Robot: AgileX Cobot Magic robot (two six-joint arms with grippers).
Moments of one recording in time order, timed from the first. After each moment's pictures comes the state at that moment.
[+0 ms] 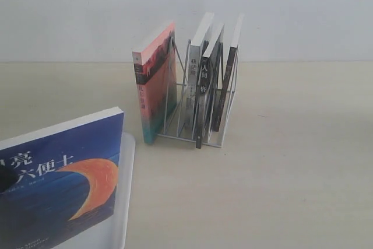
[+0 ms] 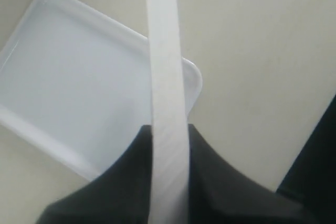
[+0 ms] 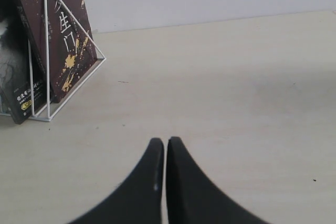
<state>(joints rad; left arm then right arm) -0.53 0.95 -0.86 -0.15 1.10 0.50 0.12 0.01 0.00 -0.05 0.35 0.19</state>
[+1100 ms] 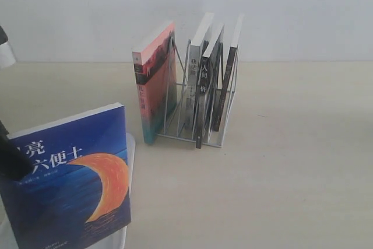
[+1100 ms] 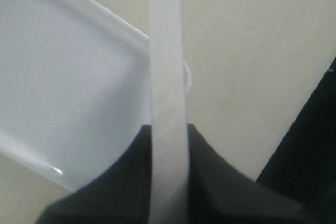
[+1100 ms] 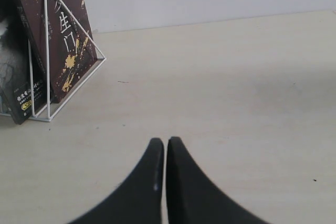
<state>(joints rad) -0.24 1.18 -0.94 -0.39 1.19 0.78 0.12 0.01 0.00 -0.05 0.35 0.19</state>
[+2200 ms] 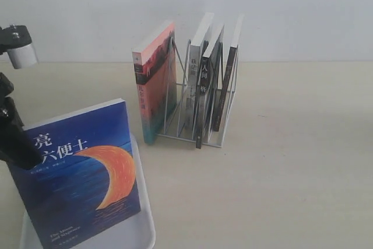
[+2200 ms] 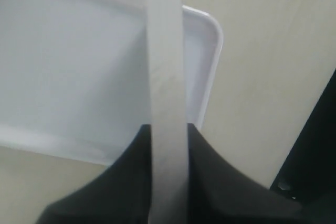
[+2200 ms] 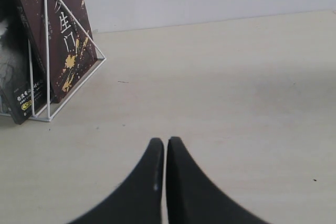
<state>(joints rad) -0.20 1.36 -1.02 -0.38 1.22 0.92 0.12 0.01 0.00 -0.05 0.35 0.19</state>
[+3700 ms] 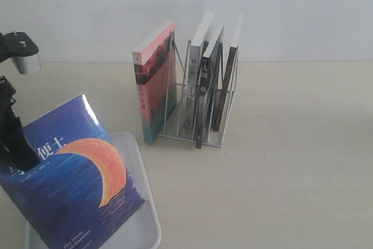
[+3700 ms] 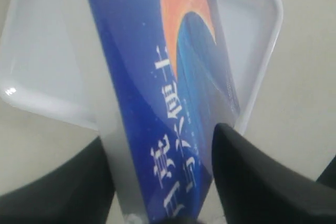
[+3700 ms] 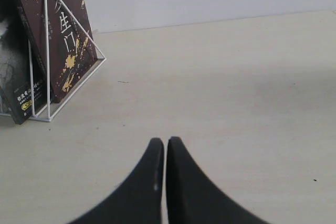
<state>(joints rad) -0.19 1.41 -1.02 -0.27 1.14 0.81 0.12 0.01 0.00 -0.05 0.35 0.19</state>
